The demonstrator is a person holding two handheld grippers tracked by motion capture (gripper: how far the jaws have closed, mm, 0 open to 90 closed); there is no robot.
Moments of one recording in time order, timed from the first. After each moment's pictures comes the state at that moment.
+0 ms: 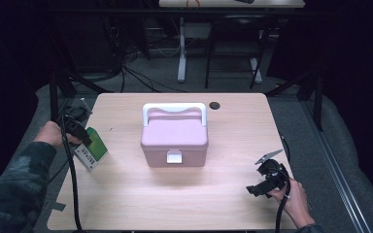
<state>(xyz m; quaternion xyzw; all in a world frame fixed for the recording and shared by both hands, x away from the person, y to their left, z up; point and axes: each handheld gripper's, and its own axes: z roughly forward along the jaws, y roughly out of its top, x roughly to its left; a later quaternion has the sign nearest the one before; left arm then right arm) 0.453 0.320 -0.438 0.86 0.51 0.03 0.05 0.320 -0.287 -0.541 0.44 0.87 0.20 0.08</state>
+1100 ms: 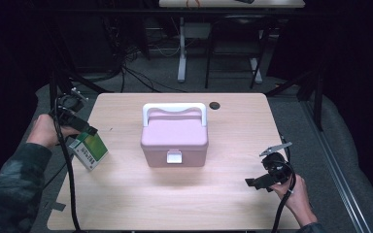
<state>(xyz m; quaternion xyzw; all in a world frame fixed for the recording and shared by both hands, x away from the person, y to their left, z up) 0.431 0.301 -0.383 0.85 0.49 0.14 0.14 0.323 -0.289 -0.510 0.45 0.85 0.27 0.07</state>
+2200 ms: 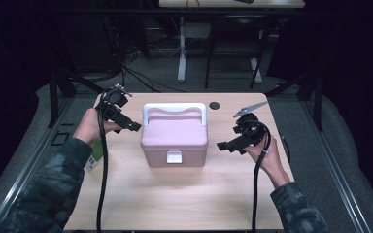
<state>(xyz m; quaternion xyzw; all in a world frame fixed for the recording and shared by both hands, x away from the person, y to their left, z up) 0.445 0.190 -0.383 0.88 0.39 0.11 0.24 0.396 -0.212 -0.430 0.37 0.85 0.37 0.06</state>
